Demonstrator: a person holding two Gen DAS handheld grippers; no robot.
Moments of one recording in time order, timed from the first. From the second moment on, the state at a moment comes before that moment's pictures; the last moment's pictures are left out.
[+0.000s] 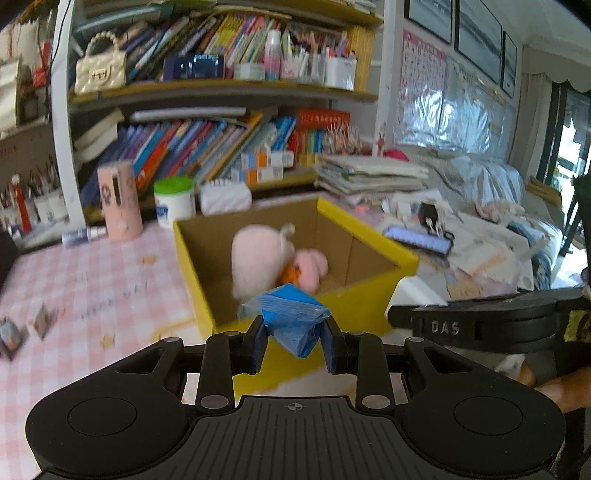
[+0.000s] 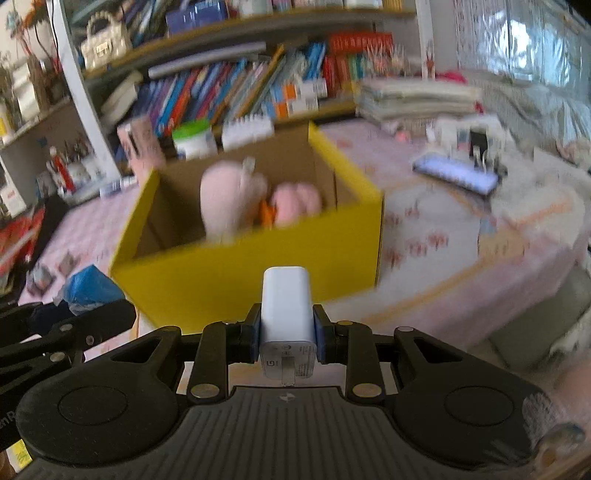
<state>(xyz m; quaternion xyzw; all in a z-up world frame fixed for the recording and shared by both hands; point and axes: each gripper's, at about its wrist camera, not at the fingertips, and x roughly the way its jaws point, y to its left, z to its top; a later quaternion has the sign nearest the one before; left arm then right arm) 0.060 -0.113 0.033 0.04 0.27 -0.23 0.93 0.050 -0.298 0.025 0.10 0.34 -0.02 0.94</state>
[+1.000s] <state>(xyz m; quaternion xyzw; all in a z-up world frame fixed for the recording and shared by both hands) 0.158 -0.169 -0.004 0.10 0.32 -0.13 0.93 0.203 -0.307 0.001 -0.03 0.39 0.13 0.91</state>
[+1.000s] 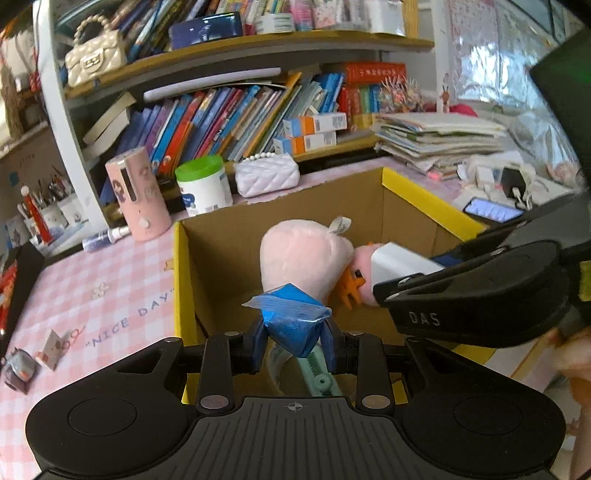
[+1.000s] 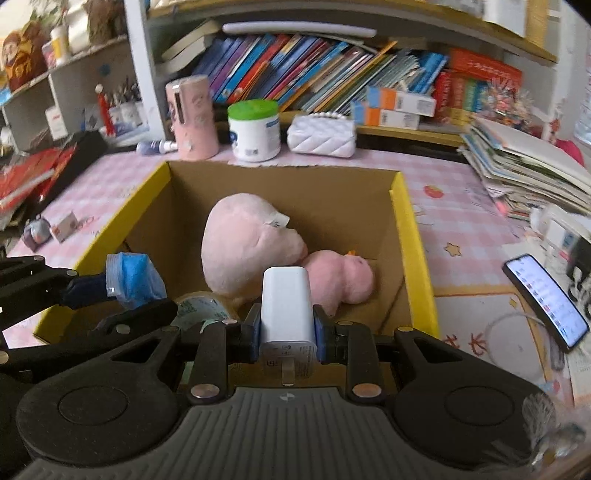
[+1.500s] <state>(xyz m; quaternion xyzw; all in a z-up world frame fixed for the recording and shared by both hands) 0.169 -0.165 -0.010 0.08 0.35 -0.12 0.93 0.230 -0.313 -0.031 0.00 0.48 0.15 0.86</state>
